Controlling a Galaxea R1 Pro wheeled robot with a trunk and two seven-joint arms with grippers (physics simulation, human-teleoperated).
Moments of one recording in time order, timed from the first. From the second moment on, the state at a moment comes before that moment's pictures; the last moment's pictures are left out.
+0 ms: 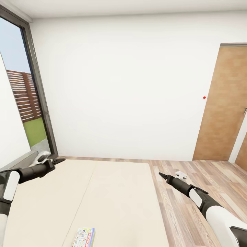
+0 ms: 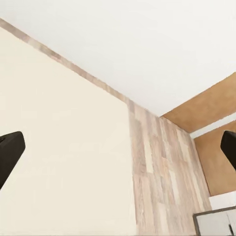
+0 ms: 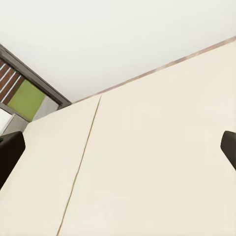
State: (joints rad) left arm -0.62 0.32 0.43 -1.07 0.39 0.99 -0.54; right arm -0.77 -0.19 -0.20 -0.27 -0.34 0.16 0.64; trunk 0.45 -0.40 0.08
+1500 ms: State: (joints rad) left arm -0.58 0.25 0.35 -0.55 0.32 0.54 -0.11; right arm -0.77 0.07 -0.03 -0.55 -0.33 0.30 0.56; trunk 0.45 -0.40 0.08
